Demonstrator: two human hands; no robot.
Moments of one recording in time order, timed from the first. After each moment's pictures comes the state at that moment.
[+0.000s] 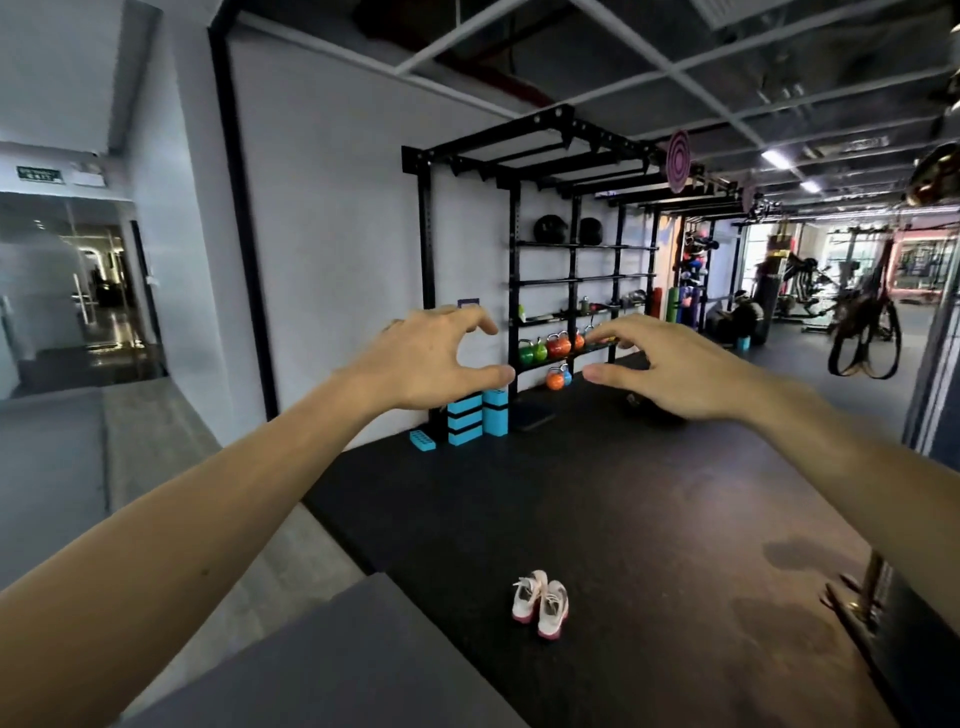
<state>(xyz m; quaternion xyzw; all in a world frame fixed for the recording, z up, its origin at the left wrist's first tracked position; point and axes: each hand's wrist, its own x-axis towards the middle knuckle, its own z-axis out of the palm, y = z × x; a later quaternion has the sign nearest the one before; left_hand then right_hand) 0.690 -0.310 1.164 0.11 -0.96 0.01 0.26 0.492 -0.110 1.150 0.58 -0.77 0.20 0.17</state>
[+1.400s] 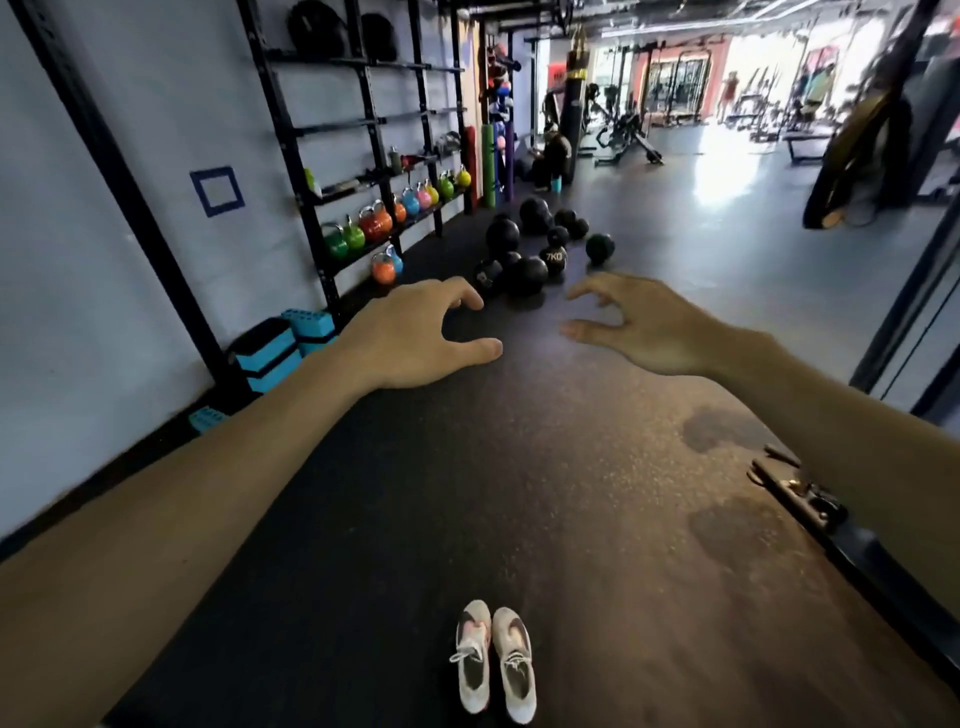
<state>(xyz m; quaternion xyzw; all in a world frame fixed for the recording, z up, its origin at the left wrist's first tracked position) -0.159 -0.843 1.003 -0.08 -0.98 -0.12 0.11 -0.245 -0.584 0.984 0.36 -0.90 0.24 0.09</state>
